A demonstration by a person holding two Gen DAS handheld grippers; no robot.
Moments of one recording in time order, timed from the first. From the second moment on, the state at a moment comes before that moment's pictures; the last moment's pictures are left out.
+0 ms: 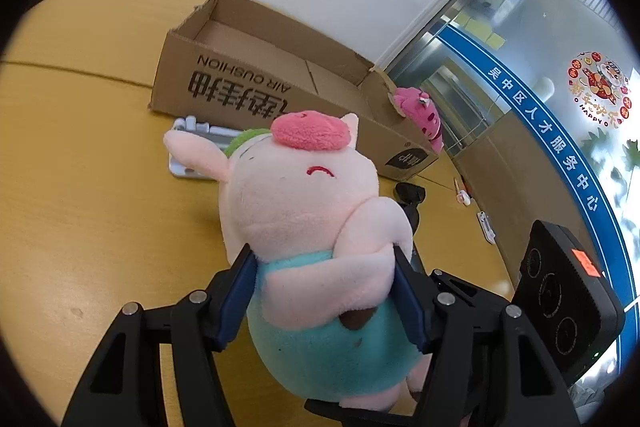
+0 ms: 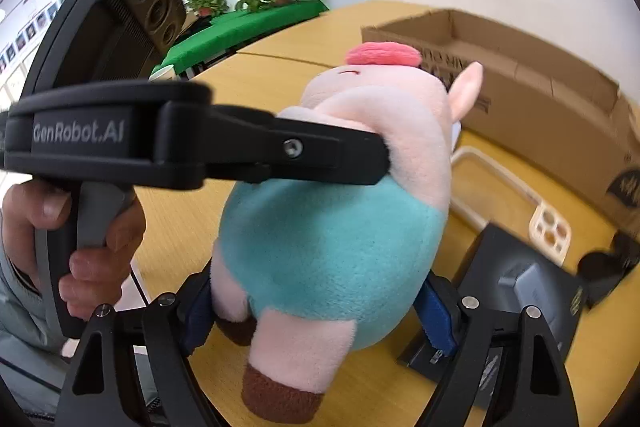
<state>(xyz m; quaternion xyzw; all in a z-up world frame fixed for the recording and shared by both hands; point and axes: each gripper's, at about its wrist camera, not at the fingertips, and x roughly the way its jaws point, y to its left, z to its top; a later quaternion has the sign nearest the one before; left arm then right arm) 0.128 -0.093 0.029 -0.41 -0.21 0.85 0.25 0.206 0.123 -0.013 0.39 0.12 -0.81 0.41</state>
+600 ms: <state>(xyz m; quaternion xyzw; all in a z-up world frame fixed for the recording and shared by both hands) 0.053 -0.079 0.300 -0.12 -0.08 0.94 0.30 0.124 0.107 0.226 0.14 0.16 -0.90 0.38</state>
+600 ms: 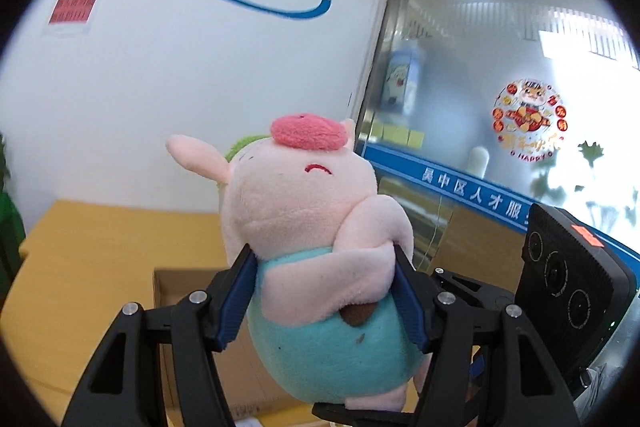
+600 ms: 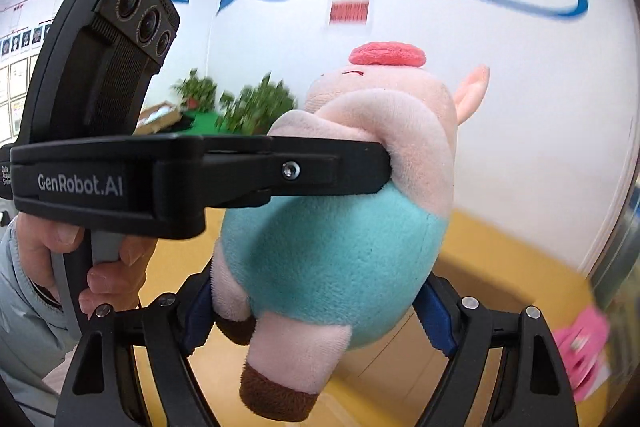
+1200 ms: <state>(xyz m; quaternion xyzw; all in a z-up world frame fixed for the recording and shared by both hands) -0.045 -0.079 0.424 -0.04 -0.01 0.97 0.25 0.037 0.088 0.363 0.04 0.11 -0.91 0.40</state>
